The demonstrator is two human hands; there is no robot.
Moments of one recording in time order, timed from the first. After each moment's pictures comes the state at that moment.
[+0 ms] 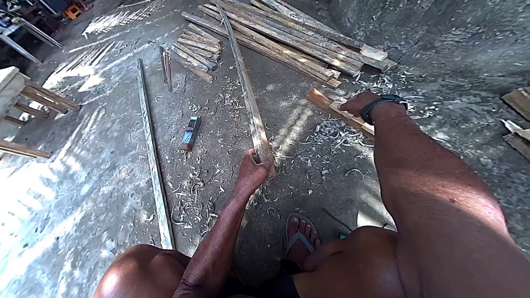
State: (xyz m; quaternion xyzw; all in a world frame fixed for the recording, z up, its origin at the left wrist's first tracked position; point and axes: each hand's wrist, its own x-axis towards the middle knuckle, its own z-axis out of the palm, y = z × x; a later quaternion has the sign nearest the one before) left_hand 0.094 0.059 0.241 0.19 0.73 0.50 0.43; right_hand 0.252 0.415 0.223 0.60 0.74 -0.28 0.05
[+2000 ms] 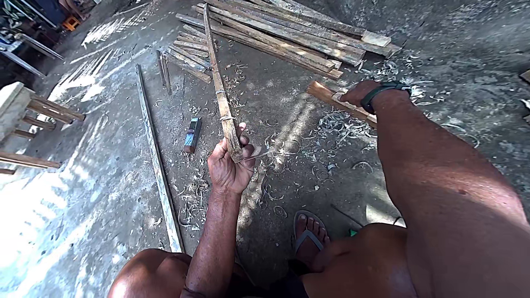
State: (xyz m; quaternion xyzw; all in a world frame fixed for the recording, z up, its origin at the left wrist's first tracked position) left_hand 0.065 0.036 0.300 0.07 0.16 0.82 0.55; right_hand 0.244 0.408 0.234 0.60 0.75 -0.27 0.07
